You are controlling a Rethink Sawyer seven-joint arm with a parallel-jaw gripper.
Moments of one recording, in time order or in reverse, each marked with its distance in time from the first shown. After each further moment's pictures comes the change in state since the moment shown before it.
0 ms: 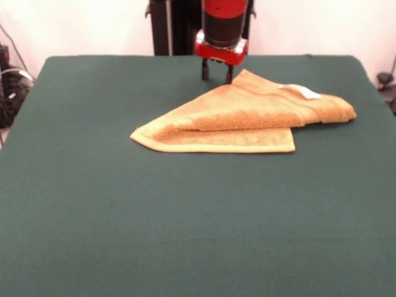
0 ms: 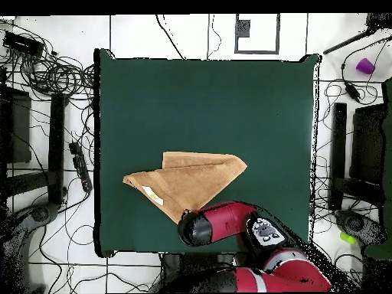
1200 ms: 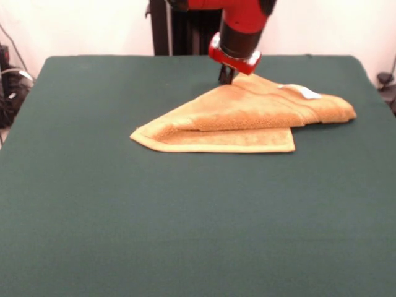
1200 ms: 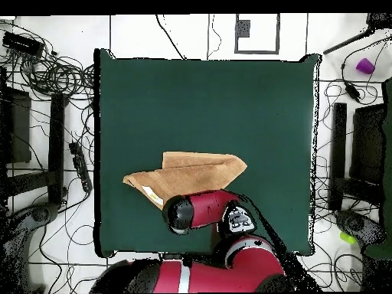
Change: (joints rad) arm 0.179 0.051 -0.113 -0.116 0.224 0.165 0.000
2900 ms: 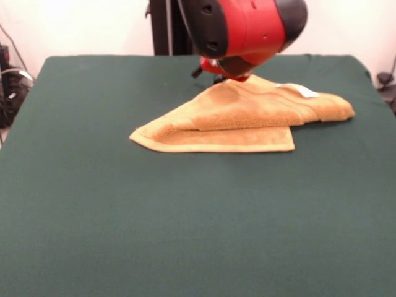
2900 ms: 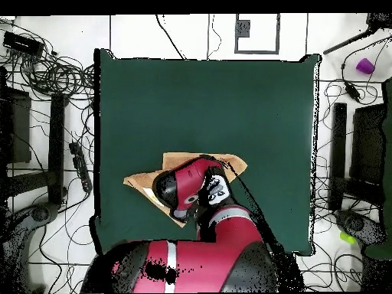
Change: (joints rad) arm 0.044 0.104 0.107 -0.283 -0.288 0.575 -0.203
